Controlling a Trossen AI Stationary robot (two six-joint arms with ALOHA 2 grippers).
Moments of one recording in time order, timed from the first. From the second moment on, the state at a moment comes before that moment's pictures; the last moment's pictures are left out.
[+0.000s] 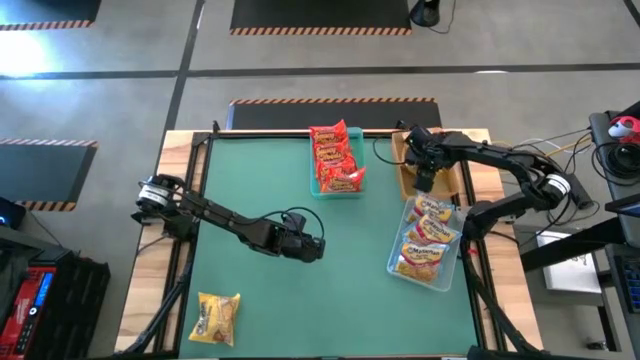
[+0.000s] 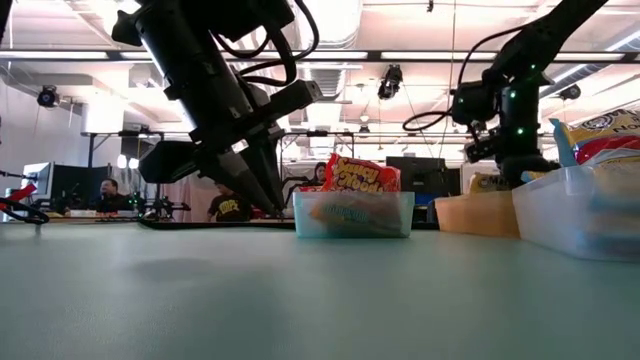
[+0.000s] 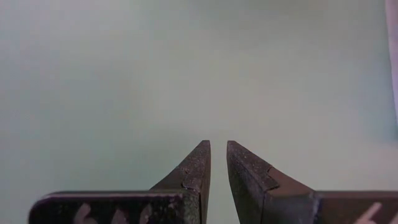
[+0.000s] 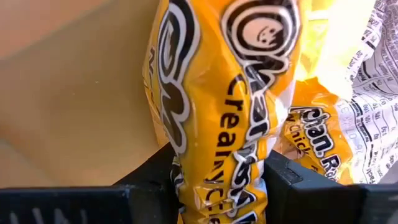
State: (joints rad) left arm -0.26 1.79 1.06 -0.37 -0.41 -1.47; right arm -0.82 1.36 0.78 -0.78 0.26 -0.44
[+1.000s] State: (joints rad) left arm -0.26 1.79 1.06 -0.37 -0.41 -1.48; right arm -0.84 1.29 0.84 -0.86 0.22 -0.35
